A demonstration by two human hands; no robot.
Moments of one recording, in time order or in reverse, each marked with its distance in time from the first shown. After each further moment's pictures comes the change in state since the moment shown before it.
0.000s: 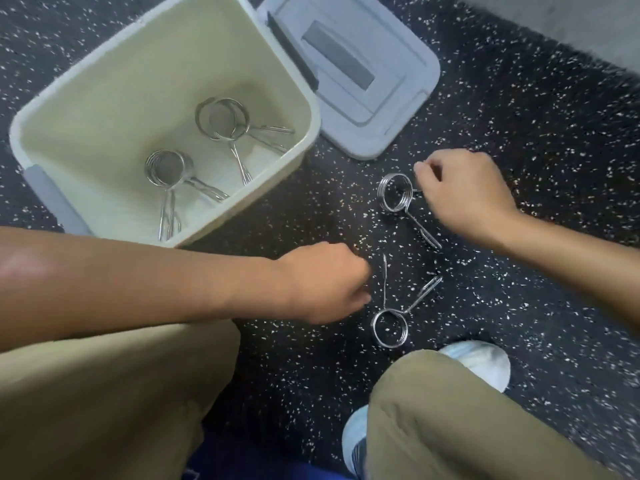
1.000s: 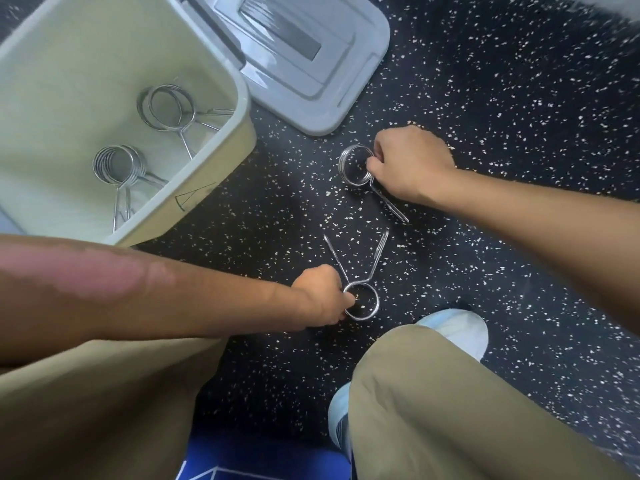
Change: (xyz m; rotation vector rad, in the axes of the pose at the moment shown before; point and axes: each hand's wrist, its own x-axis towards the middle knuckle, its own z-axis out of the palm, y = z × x) left_hand 0.052 0.041 0.087 -0.755 -0.124 -0.608; right_hand 0.020 0.025 0.023 -0.207 -0.131 -0.080
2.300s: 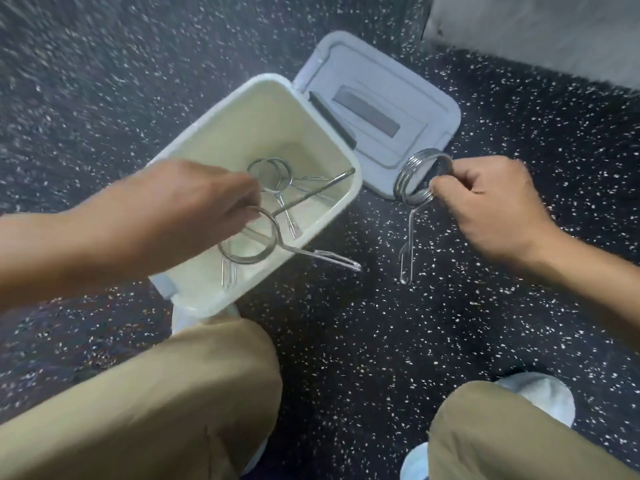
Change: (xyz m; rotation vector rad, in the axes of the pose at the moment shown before) left_hand -0.155 -0.067 -0.275 0.797 0.696 0.700; right_hand -0.037 -0.073 -0.076 0.620 0.241 -0.091
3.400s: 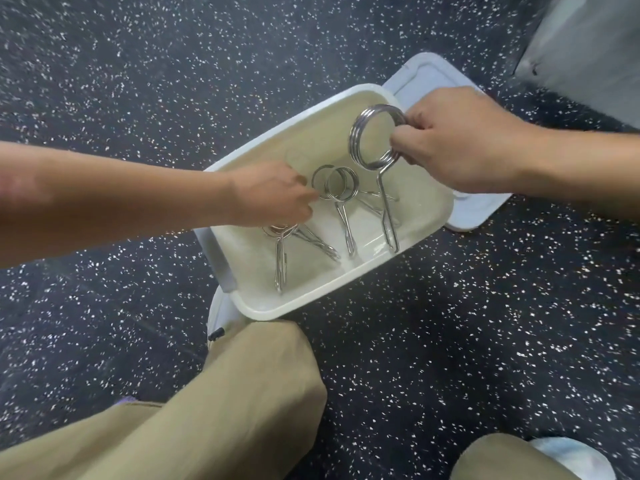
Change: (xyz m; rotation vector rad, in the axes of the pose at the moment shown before) left_hand 0.040 -0.107 0.092 0.729 -0.242 0.434; right_hand 0.093 -0.139 0.047 -0.388 -0.367 -0.215
